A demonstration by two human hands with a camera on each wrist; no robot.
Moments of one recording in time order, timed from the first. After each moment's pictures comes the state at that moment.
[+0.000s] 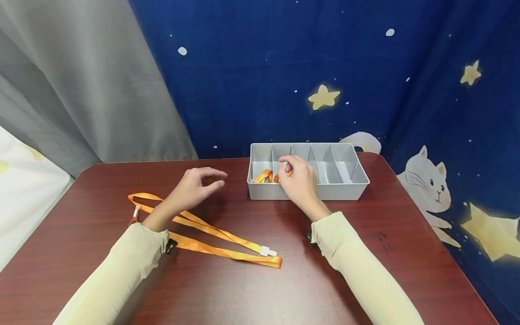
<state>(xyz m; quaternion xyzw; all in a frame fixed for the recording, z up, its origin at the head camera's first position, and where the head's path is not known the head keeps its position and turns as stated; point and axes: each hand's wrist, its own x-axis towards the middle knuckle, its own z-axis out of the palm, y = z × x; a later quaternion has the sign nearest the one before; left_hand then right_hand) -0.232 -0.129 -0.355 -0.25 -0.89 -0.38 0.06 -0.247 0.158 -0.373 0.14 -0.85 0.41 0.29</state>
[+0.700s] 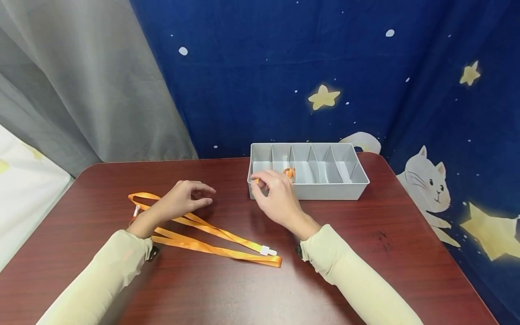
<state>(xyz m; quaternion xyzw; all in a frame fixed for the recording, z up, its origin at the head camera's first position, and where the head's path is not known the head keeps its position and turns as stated) -0.224 -0.169 -0.372 -0.28 -0.91 -0.32 -0.02 -0.205 0.118 -0.365 0.30 -0.82 0.40 0.27</state>
